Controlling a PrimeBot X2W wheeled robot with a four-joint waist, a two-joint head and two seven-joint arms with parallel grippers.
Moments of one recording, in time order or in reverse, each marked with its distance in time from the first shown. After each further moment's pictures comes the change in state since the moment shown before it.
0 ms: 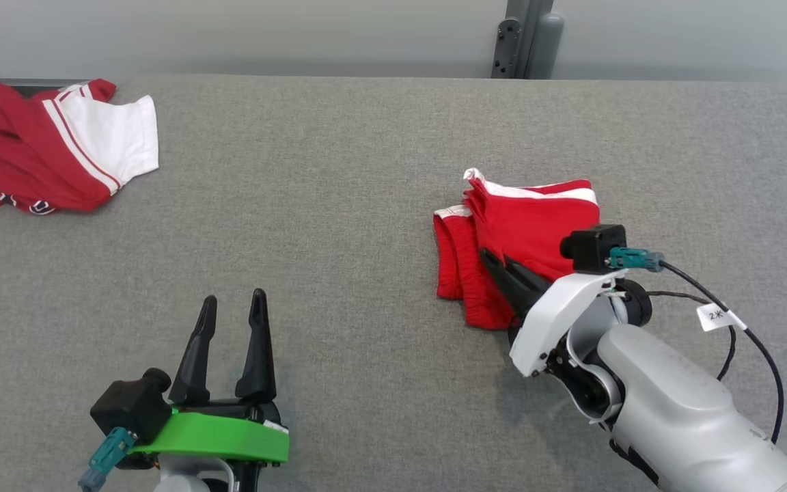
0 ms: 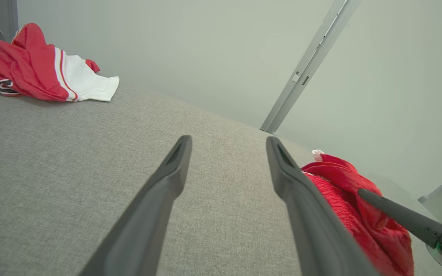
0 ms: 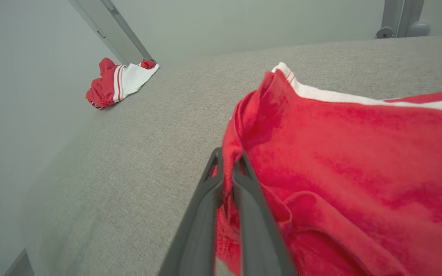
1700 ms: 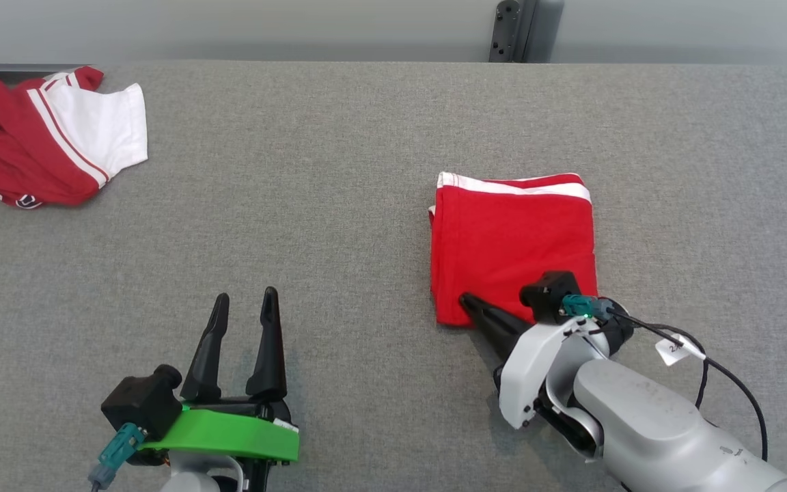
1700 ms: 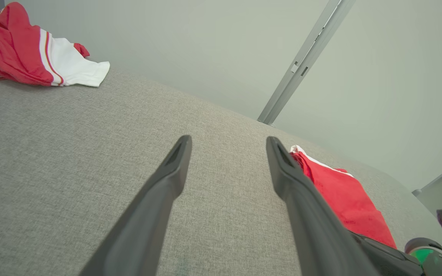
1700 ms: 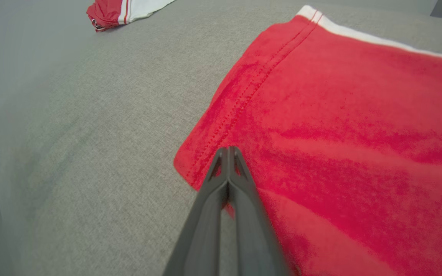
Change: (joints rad) left arm -0.011 0.000 -0.030 0.004 -0.021 0.007 0.000; right arm -0.019 0.007 0.192 0.105 -0.146 0.000 -0.101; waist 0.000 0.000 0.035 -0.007
